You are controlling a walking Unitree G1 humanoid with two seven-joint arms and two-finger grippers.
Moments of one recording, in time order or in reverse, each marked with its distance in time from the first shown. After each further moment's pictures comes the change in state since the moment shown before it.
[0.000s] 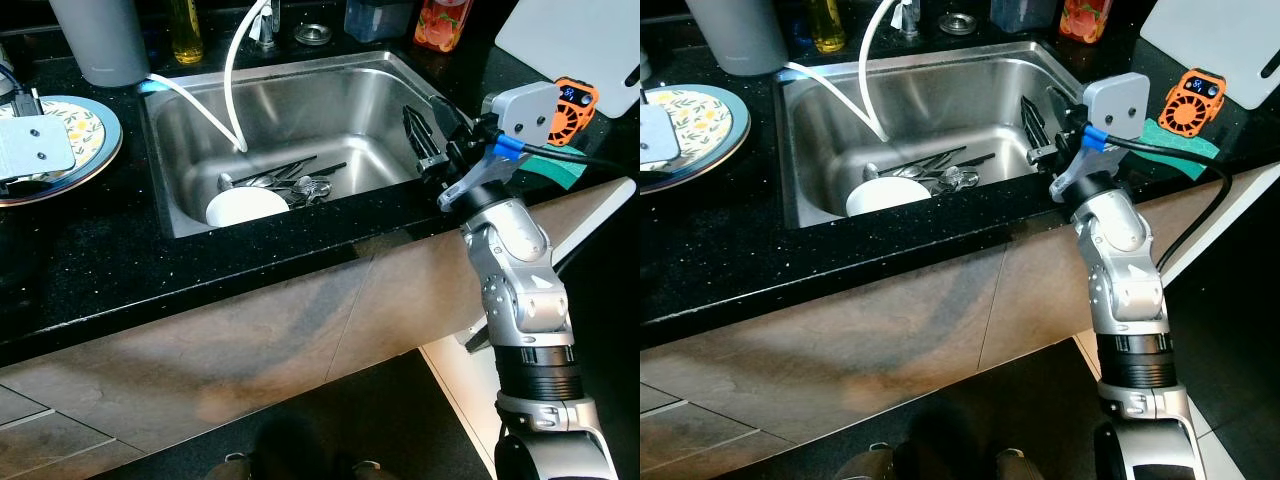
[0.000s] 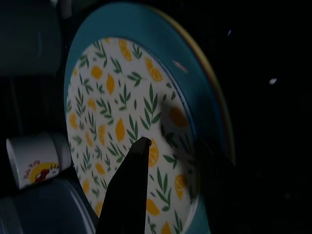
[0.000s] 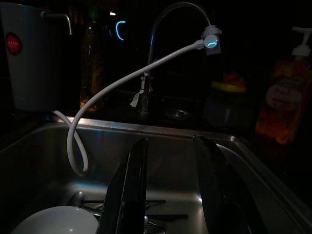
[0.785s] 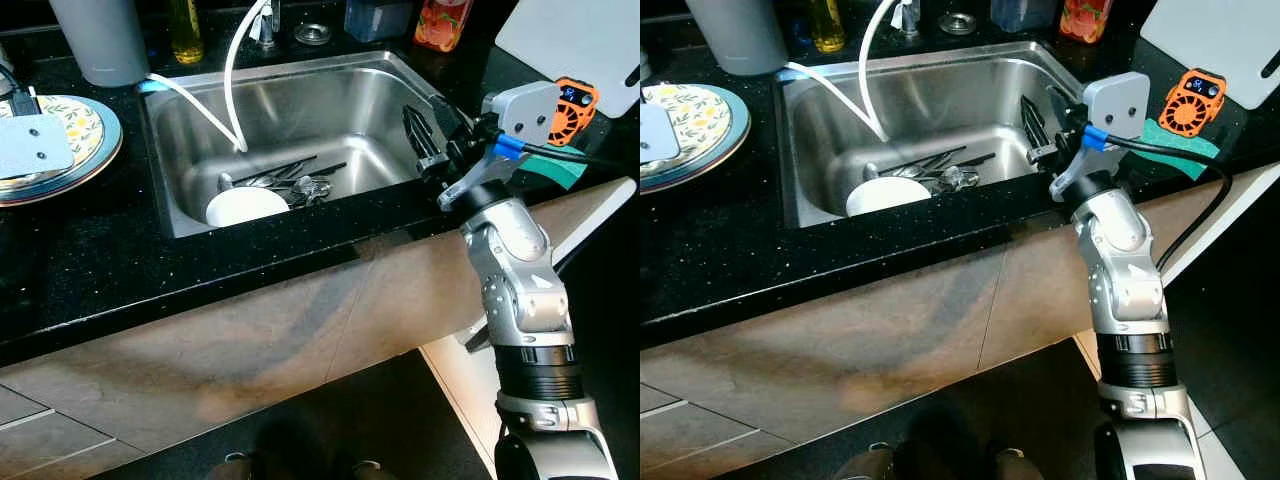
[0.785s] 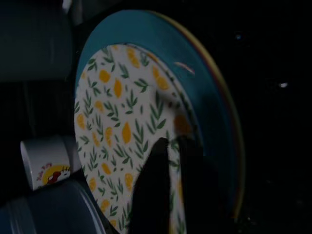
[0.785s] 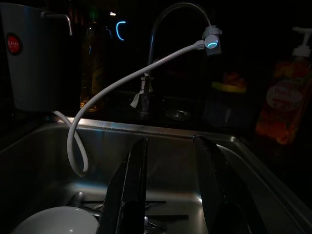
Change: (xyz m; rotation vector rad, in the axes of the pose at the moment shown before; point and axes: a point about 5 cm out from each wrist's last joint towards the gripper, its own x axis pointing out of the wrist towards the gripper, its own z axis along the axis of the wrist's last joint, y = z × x) left arm 0.000 0.000 0.002 0.028 -0.021 0.027; right arm 0.000 0.000 0.000 0.000 -0.001 0.001
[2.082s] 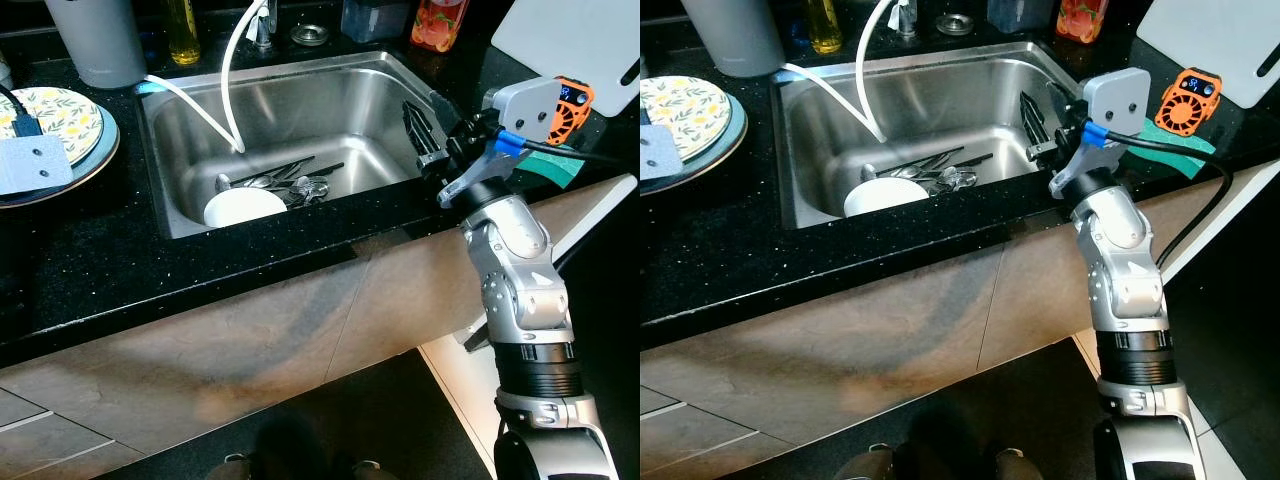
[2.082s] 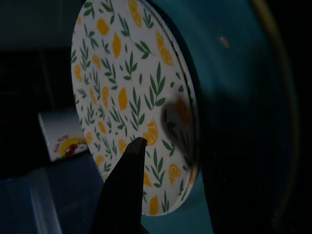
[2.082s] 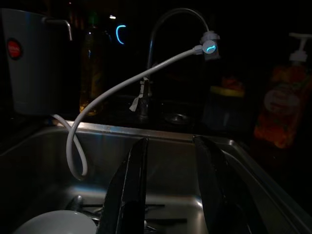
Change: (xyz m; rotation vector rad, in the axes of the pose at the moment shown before) left arm 0.021 -0.013 -0.022 0.039 0.160 0.116; right arm 0.003 0.001 0.003 -0.002 -0.011 0.005
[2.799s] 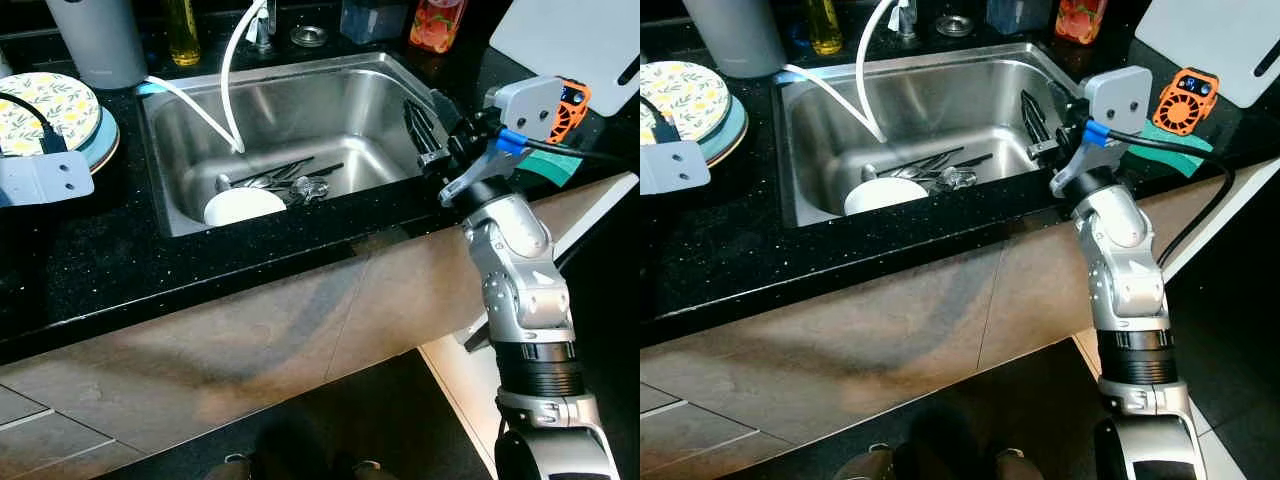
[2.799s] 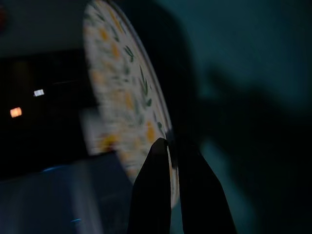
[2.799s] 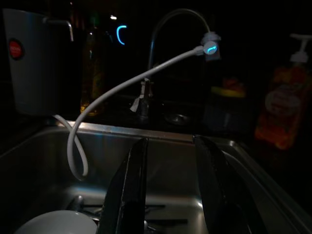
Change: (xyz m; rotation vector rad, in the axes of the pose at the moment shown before) left arm 0.018 0.008 0.011 0.074 0.003 0.239; right arm 0.000 -0.001 0.001 -0.002 -0.001 -0.003
